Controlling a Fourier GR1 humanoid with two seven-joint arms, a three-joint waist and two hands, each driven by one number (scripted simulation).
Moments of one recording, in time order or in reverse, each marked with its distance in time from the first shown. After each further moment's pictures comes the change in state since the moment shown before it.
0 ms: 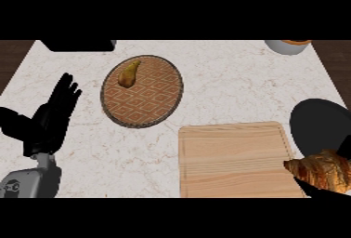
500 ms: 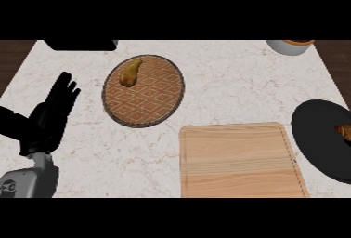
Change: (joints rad) left arm -0.004 0.007 0.006 -0.016 0.009 -0.010 0.021; right arm -0.213 -0.191 -0.366 0.547 -0.286 -0.099 -0.302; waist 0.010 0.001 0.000
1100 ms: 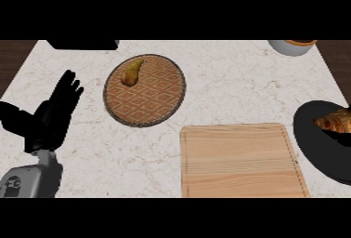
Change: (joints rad) left arm -0.021 -0.012 -0.004 0.018 -0.004 -0.001 0.004; right arm -0.247 -0.067 0.039 0.723 0.053 -0.258 -0.345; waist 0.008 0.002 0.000
